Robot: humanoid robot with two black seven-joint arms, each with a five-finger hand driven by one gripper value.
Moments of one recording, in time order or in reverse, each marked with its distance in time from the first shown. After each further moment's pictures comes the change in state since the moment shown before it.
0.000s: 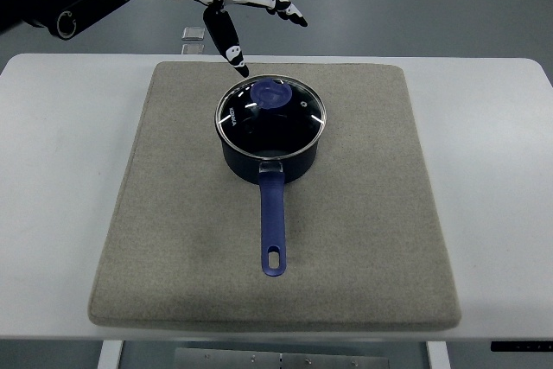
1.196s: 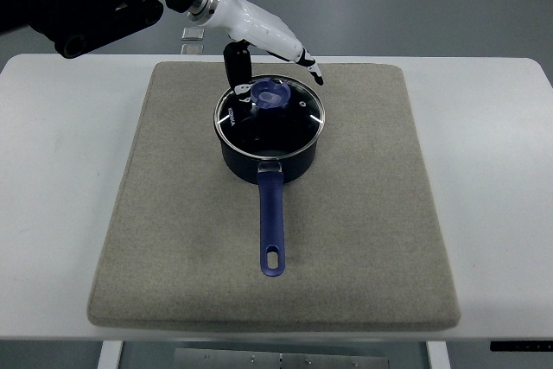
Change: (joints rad) left arm -0.074 0.013 -0.007 -0.234 0.255 0.035 0.000; right arm 0.001 0.000 0.000 0.000 0.000 0.000 0.000
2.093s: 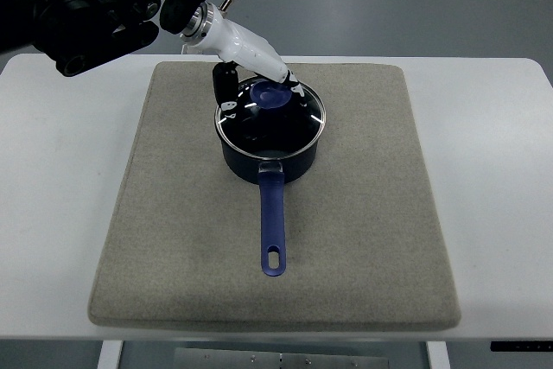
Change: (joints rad) left arm 0.052 -0.002 0.009 0.005 0.061 0.000 0.000; right arm 0.000 0.000 0.000 0.000 0.000 0.000 0.000
